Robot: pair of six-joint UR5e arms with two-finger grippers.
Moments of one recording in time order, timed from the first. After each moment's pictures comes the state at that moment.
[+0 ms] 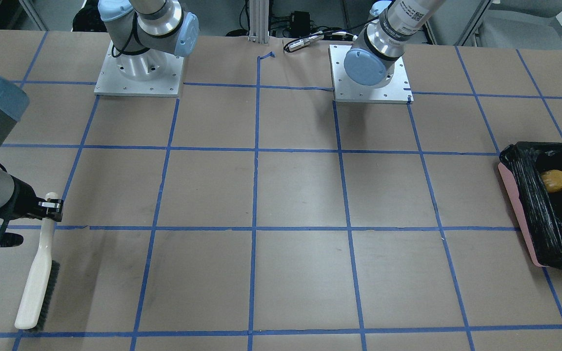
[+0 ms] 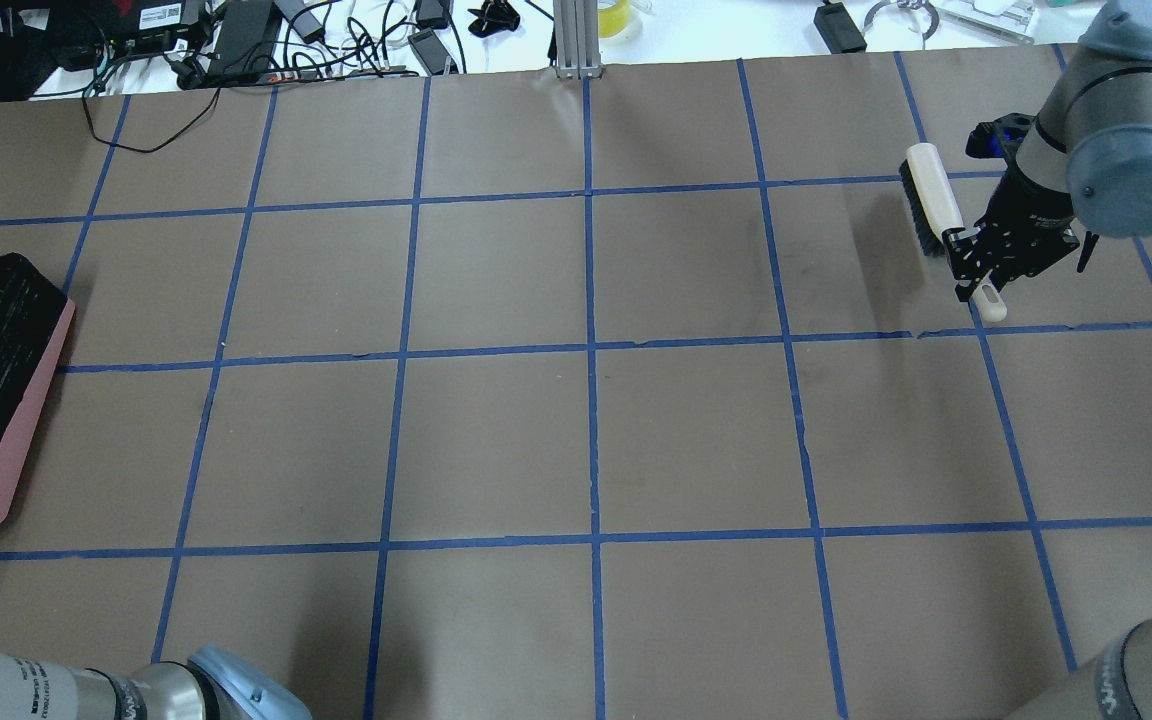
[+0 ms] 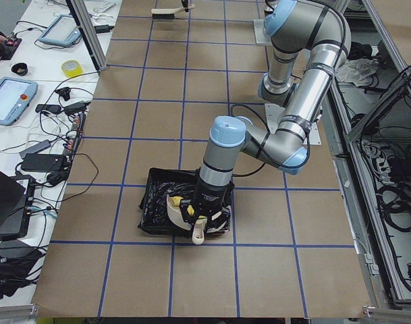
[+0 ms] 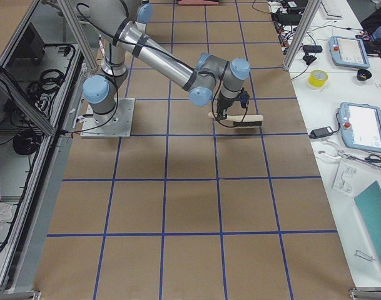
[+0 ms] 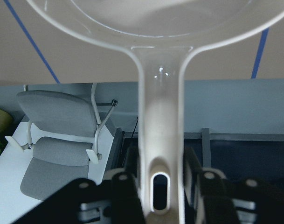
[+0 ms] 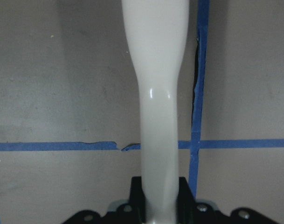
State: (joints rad) left arm -0.51 -1.89 -1.51 -0.62 1.66 2.78; right arm 1.23 -1.20 1.72 -1.93 -1.61 -0.32
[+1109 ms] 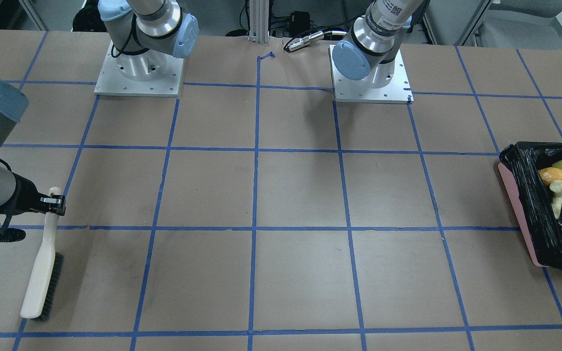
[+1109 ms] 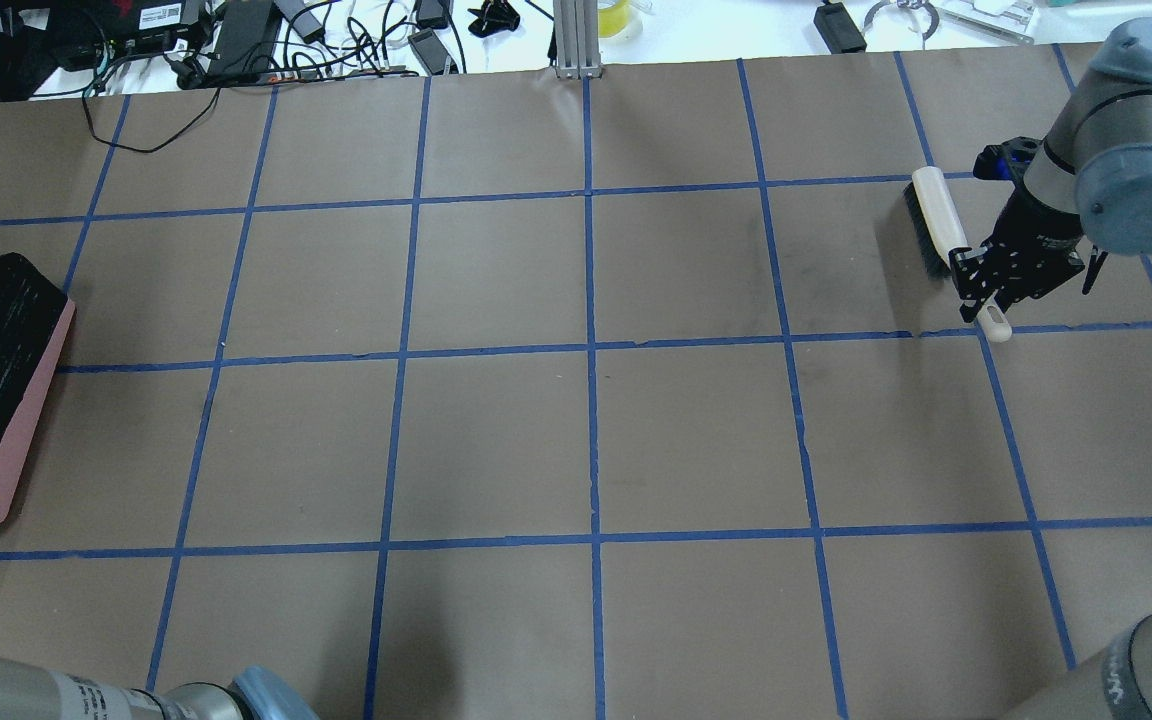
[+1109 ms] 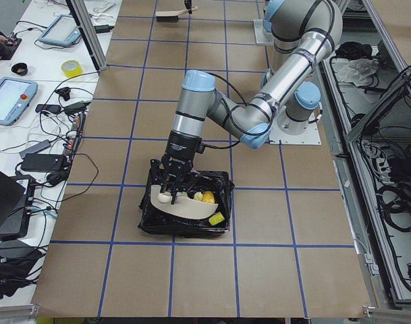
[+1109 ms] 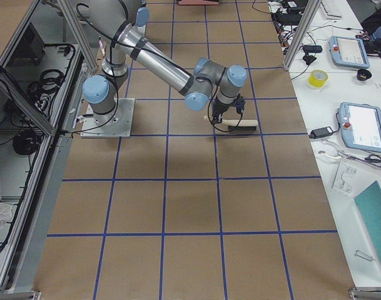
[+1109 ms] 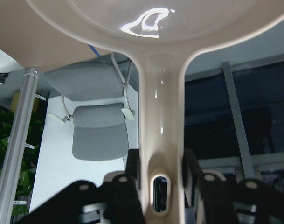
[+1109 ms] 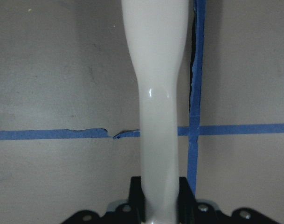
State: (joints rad) left arm -0.73 -1.84 -1.54 -0.50 1.85 2.87; right arm 1.21 -1.20 1.75 -1.93 -1.61 -0.33
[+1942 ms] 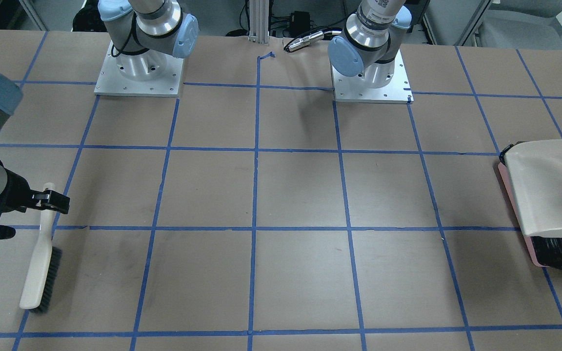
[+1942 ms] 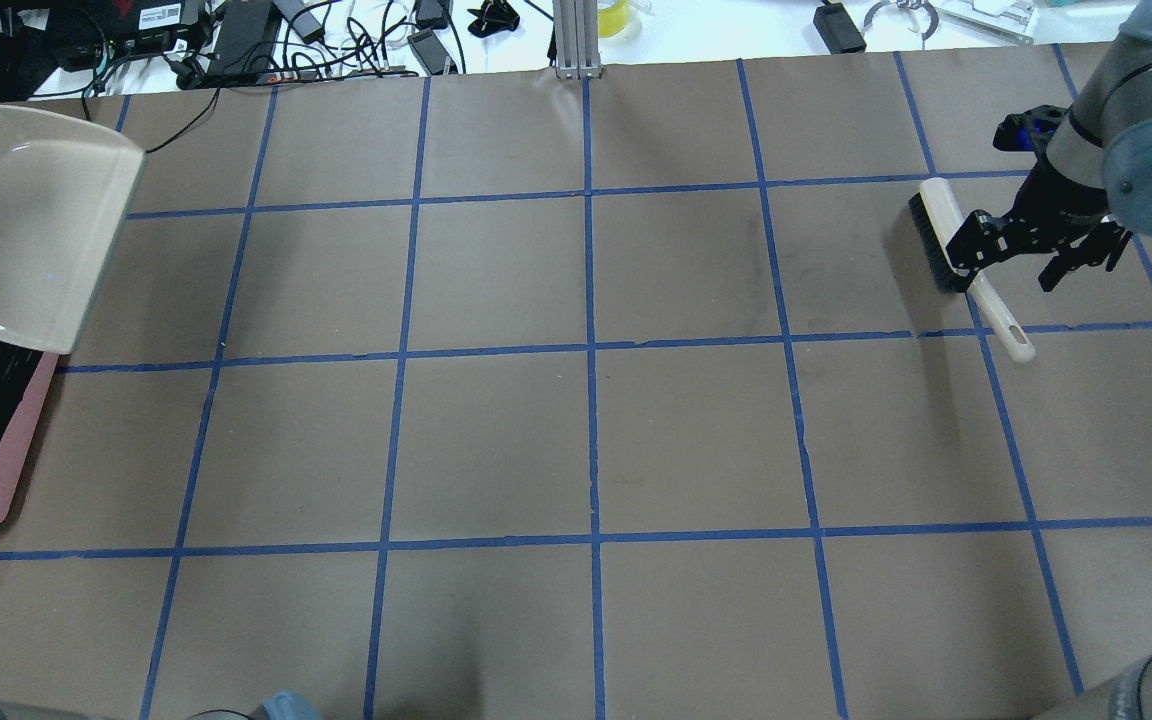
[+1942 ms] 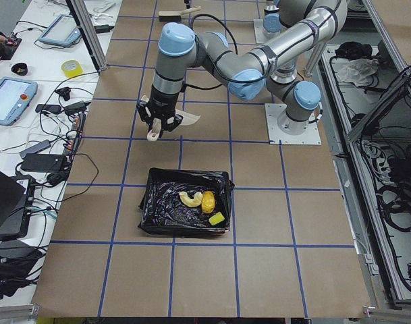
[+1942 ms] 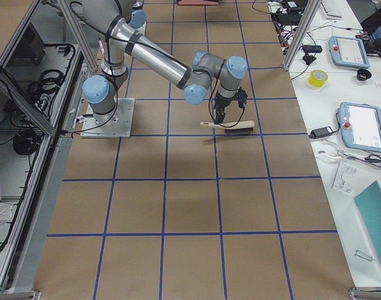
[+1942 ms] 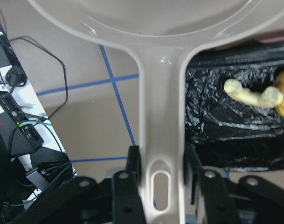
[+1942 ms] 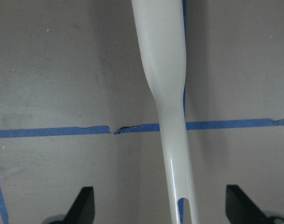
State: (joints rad) left arm -0.94 -1.76 -1.40 -1.26 1.53 2.40; right arm 1.21 -1.29 1.71 -1.88 -1.61 -0.32
